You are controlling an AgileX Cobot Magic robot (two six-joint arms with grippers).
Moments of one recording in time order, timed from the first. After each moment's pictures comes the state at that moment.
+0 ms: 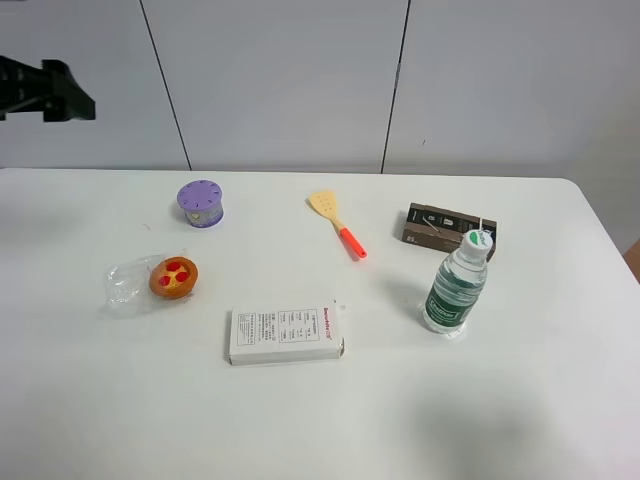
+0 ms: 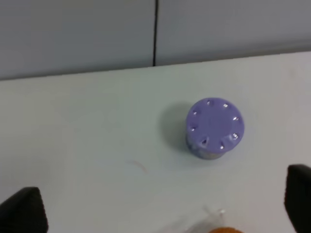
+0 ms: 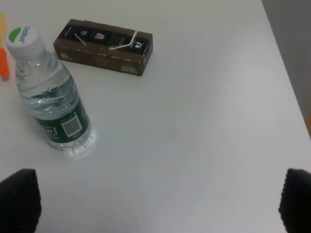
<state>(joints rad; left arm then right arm) -0.02 1.38 -1.14 -0.21 0.54 0.19 0.06 0.00 -0.48 -0.09 1.07 0.07</state>
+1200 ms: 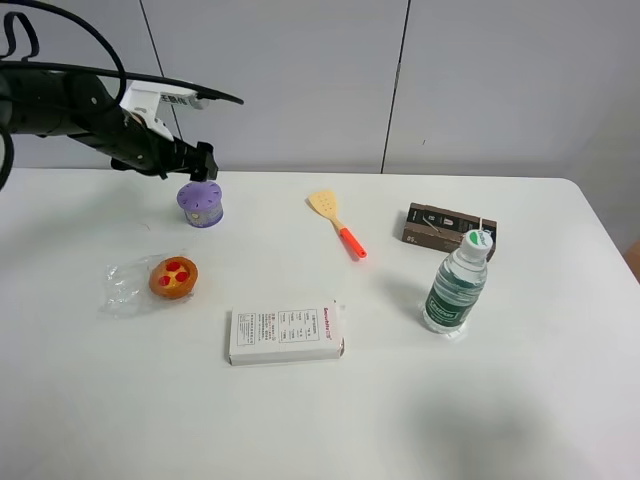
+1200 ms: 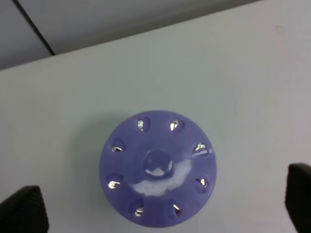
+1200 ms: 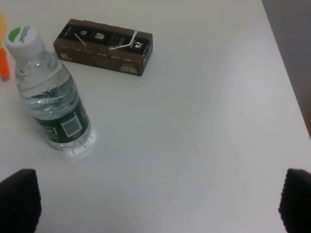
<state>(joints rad) -0.20 1.94 -1.29 -0.23 0.28 0.22 0.06 0.00 -0.48 -0.09 1.07 0.07</state>
